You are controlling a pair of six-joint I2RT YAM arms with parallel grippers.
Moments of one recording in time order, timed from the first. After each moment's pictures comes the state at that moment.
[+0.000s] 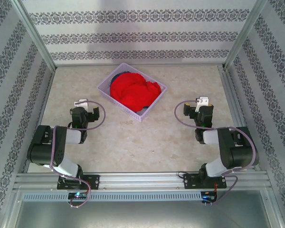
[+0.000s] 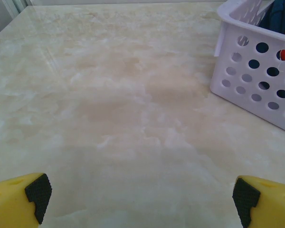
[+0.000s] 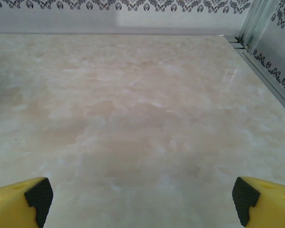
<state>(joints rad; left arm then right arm) -0.01 1.56 0.39 0.73 -0.17 -0.03 0.04 1.51 0.36 0.80 0.14 0.02</state>
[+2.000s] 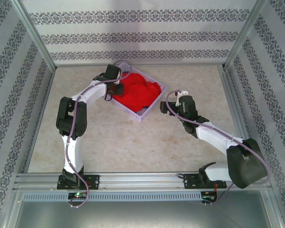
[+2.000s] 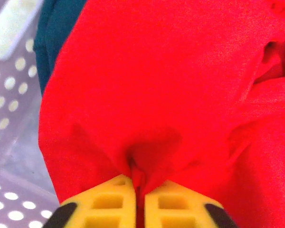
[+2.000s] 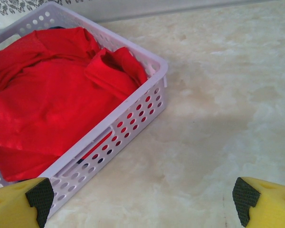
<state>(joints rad) -0.27 2.06 1.66 -0.58 -0.02 -0.16 0.40 1.32 0.66 0.14 0.07 0.34</state>
